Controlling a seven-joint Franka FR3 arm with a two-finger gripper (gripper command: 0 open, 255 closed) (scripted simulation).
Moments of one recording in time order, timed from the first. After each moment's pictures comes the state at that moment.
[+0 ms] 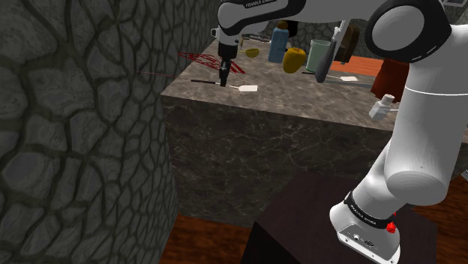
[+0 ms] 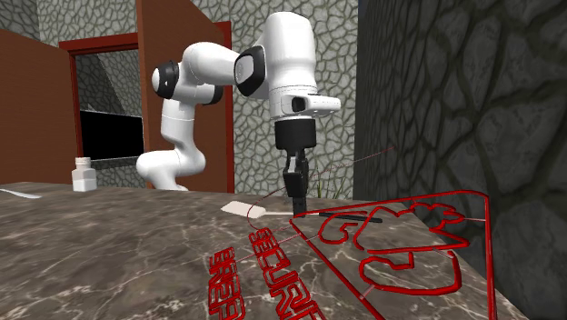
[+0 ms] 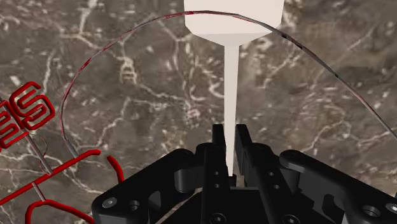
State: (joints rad) arm 0.10 0.32 -0.09 -1.58 0.07 1.95 -0.61
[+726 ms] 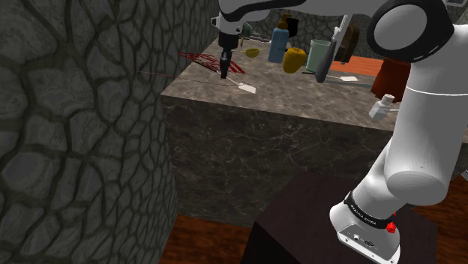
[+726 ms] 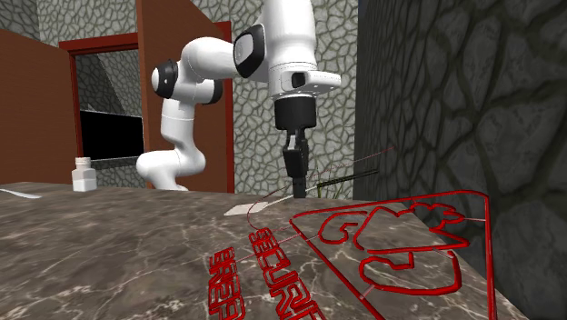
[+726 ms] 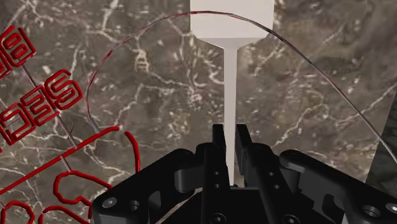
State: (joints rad) arm 0.10 0.31 -0.09 -1.50 0.07 1.86 -0.61
